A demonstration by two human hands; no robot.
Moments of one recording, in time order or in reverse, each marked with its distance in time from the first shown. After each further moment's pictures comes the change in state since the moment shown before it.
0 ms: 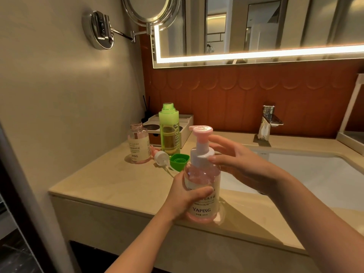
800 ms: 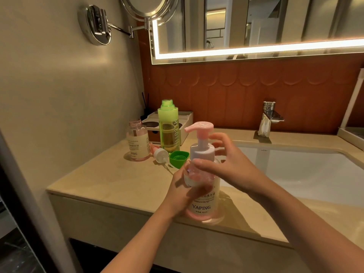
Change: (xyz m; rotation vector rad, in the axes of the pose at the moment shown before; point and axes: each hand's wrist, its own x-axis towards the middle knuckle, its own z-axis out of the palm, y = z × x) left_hand 0.001 0.002 -0.001 0.084 -0.026 0.013; right_hand 0.001 0.011 0.024 -0.382 0.330 0.055
